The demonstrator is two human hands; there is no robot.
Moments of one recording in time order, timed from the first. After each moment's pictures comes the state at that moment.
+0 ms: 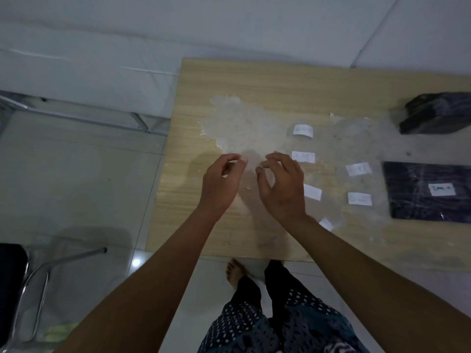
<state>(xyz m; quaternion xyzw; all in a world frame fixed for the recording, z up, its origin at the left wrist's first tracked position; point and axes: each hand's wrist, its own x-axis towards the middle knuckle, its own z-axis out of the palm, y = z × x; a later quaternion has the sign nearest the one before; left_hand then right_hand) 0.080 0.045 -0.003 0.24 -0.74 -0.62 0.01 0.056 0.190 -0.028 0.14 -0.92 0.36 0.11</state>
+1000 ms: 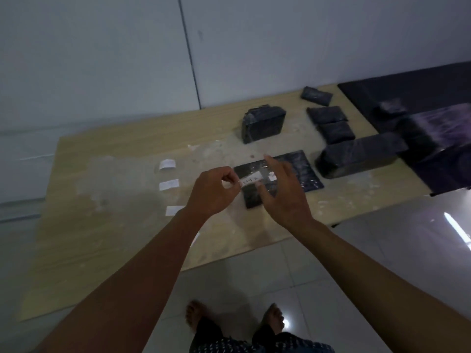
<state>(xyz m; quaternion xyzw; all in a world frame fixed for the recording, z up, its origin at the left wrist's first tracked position) 0.057 0.361 0.064 -0.12 -0.91 -0.40 0.02 0.100 0.549 0.057 0.03 -0.91 0.39 0.12</state>
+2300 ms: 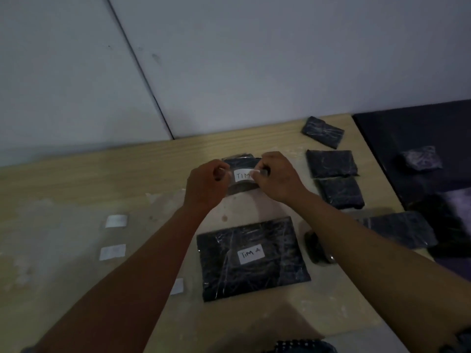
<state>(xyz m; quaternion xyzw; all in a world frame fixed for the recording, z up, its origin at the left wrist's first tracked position) -0.192 0.479 0.032 0.00 -0.92 -0.39 0.06 -0.212 0.674 0.034 0.06 -0.93 0.35 -0.06</state>
